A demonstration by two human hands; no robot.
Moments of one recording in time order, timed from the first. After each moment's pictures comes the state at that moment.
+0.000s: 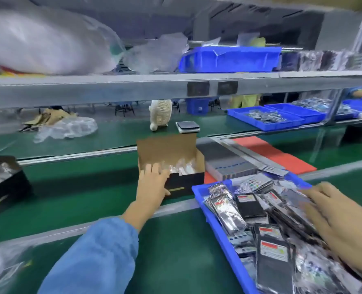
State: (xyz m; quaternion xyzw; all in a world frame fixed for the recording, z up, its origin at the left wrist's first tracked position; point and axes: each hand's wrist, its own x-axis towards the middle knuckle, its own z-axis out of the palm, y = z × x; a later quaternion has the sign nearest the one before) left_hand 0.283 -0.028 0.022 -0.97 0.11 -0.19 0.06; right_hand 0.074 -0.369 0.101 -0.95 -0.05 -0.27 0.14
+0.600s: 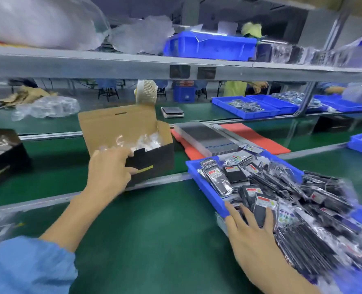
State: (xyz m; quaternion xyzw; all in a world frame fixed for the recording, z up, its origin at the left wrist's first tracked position) left_hand 0.156 0.002 0.084 -0.94 0.04 -0.33 -0.12; right_hand 0.011 -0.294 0.021 -0.97 -0.07 -0.20 -0.12
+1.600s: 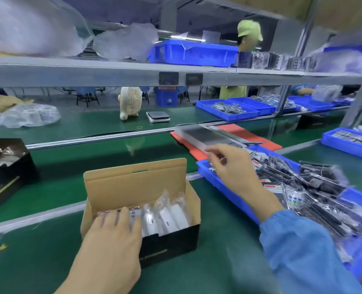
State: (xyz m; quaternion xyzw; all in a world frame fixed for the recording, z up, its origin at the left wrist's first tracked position) left_hand 0.028 -0.015 0.077 -0.97 0.19 -0.13 0.07; right_hand 0.109 -0.282 0.118 -0.90 -0.11 -0.33 0.28
